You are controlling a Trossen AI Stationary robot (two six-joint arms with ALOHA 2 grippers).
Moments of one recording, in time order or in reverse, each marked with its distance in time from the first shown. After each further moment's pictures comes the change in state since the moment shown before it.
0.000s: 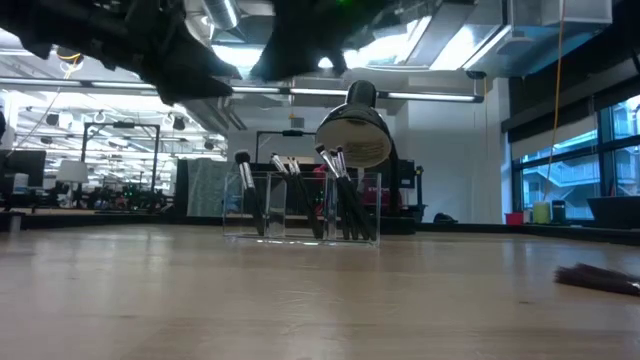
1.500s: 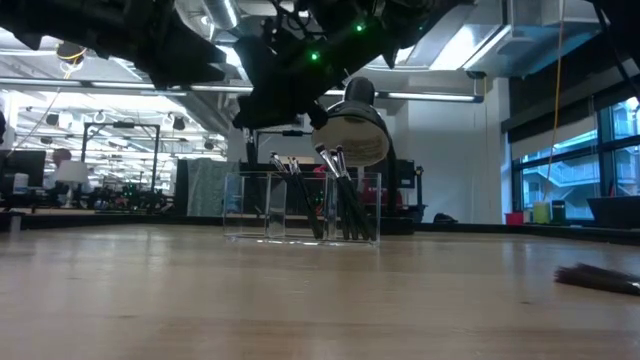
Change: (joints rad) left arm 0.000 -0.119 0.002 -0.052 -0.077 0.094; right arm -0.122 0.150 -0.011 0.194 -0.152 0.113
